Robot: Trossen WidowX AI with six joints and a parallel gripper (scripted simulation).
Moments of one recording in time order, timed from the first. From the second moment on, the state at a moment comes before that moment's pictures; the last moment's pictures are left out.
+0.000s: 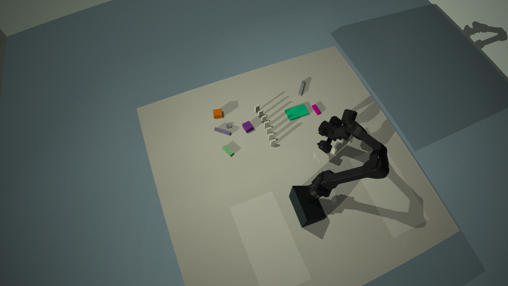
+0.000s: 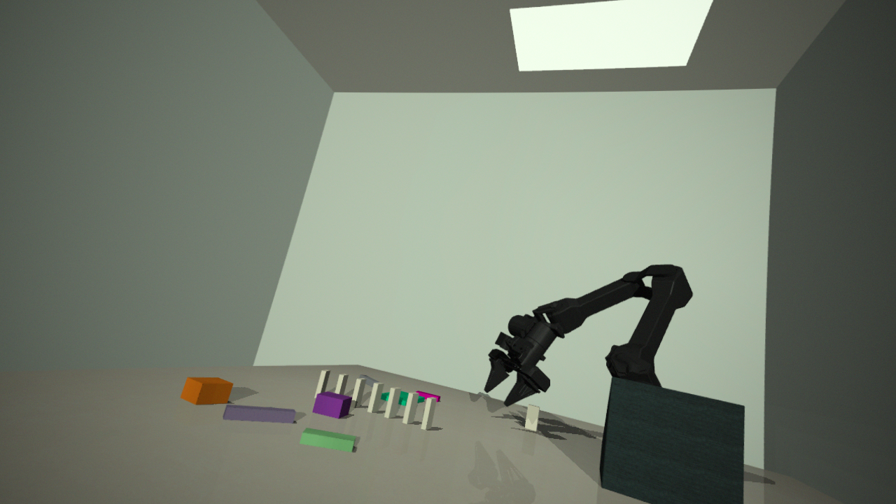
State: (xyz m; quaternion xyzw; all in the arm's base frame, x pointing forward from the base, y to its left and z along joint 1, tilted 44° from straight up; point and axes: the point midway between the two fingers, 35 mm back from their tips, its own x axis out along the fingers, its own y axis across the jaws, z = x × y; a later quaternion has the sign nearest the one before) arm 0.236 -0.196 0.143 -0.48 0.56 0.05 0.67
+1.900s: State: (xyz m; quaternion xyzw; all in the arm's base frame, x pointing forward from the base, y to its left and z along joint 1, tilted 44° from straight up) arm 0.164 -0.224 0.153 -0.60 0.70 0.23 0.31
